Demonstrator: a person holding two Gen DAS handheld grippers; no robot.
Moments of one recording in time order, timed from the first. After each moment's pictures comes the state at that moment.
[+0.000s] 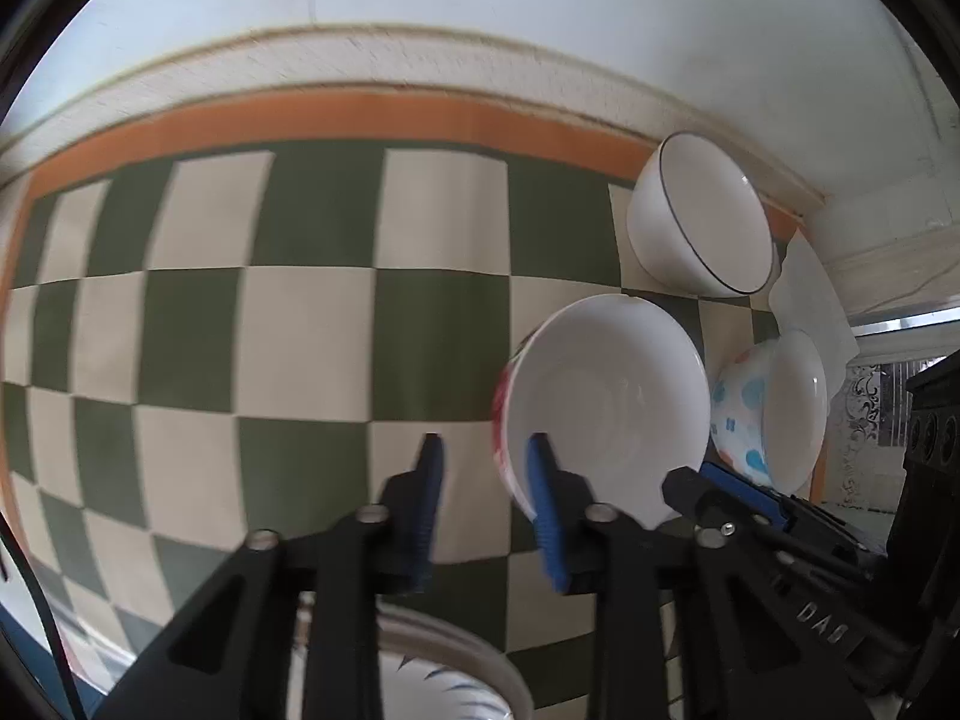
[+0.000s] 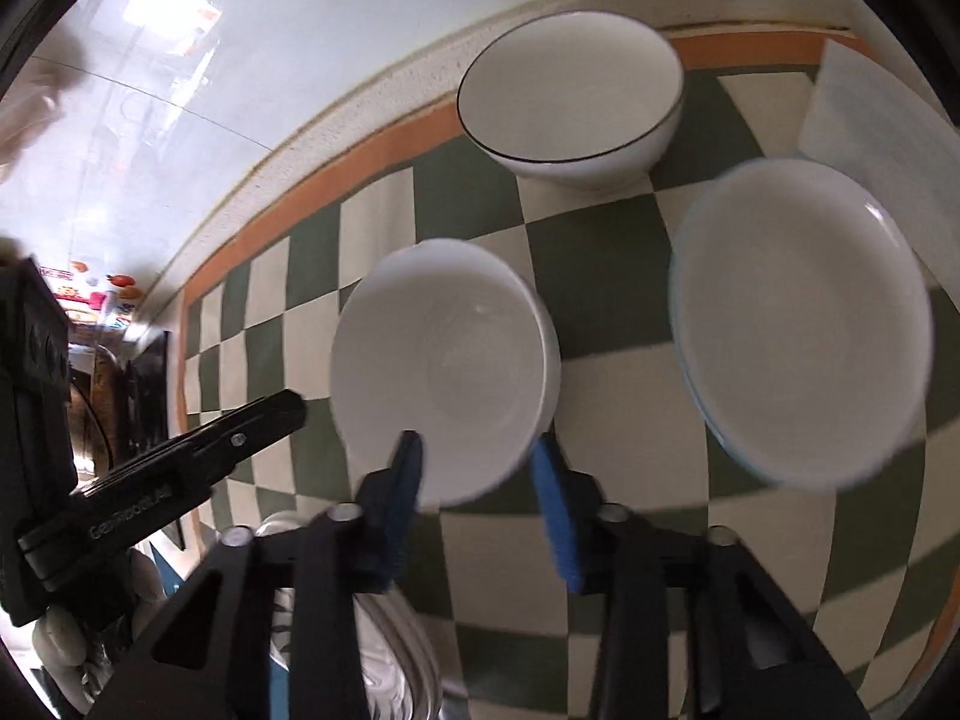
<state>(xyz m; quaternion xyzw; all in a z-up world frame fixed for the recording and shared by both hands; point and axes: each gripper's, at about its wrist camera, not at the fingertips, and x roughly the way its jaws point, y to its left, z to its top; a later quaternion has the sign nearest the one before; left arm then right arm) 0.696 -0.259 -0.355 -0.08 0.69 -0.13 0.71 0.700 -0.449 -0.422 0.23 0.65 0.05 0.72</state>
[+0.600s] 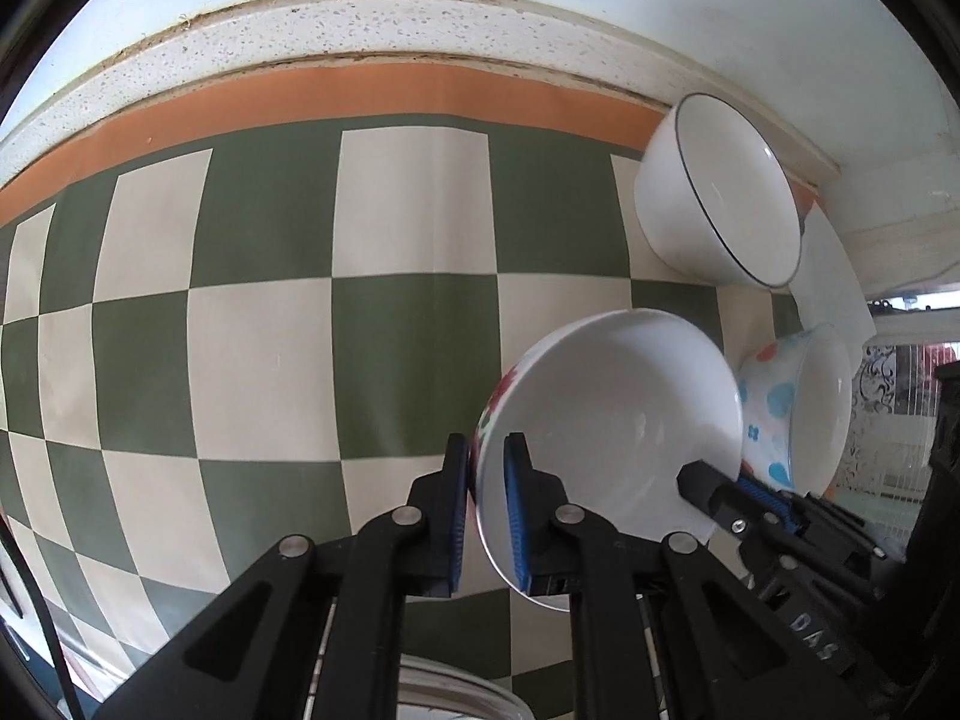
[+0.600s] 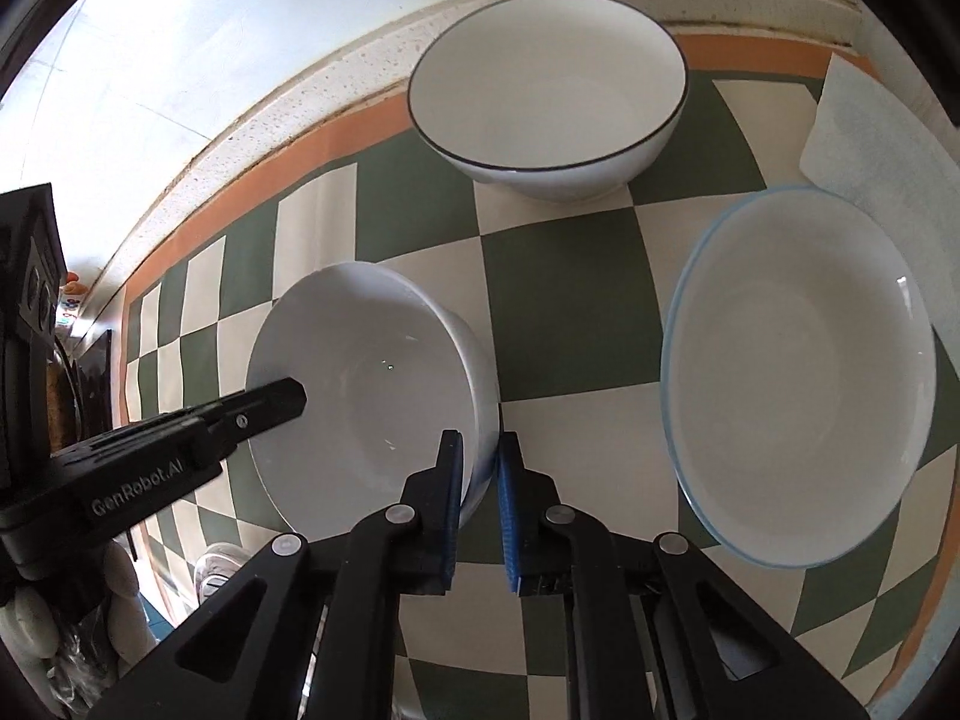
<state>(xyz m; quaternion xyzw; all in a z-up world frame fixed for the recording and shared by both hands) 0.701 -0.284 -0.370 -0.05 0.71 -0.15 0.69 0.726 -0.433 -0.453 0.18 0.67 0.01 0.72</state>
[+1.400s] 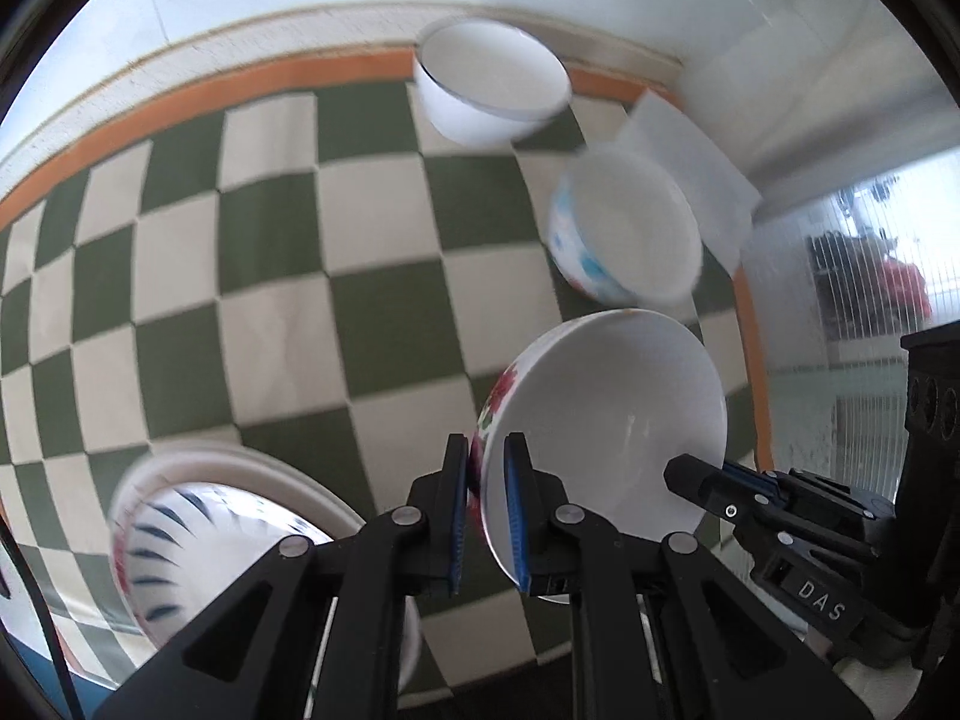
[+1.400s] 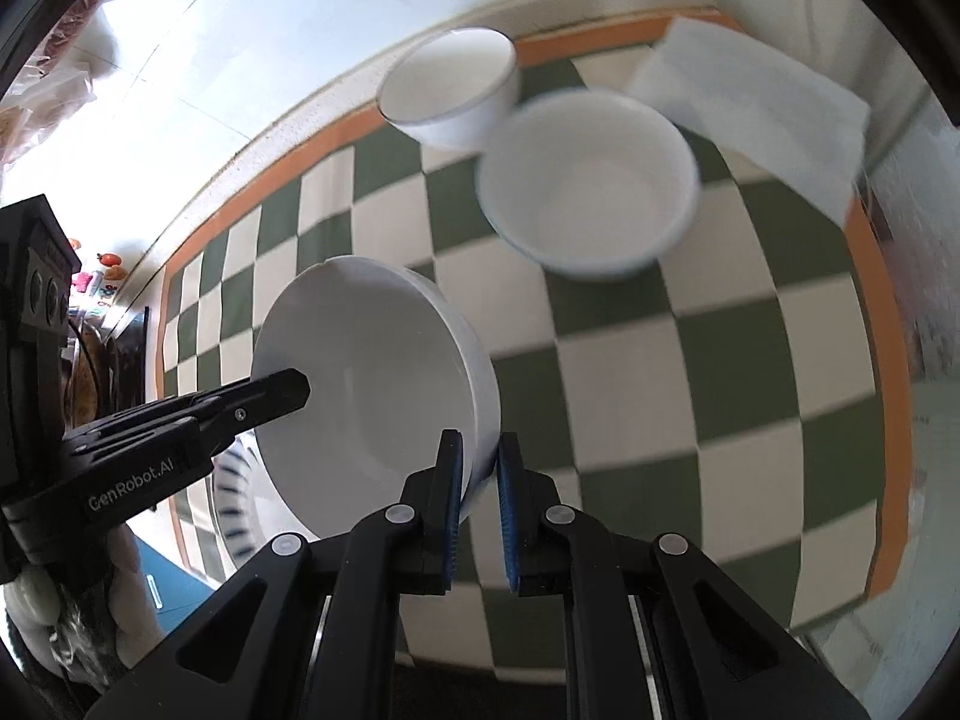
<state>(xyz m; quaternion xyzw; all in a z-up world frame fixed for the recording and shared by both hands) 0.587 -0.341 -0.310 -0.02 0.69 -0.23 0.68 0.573 -0.498 -0.366 0.22 0.65 0.01 0.72</state>
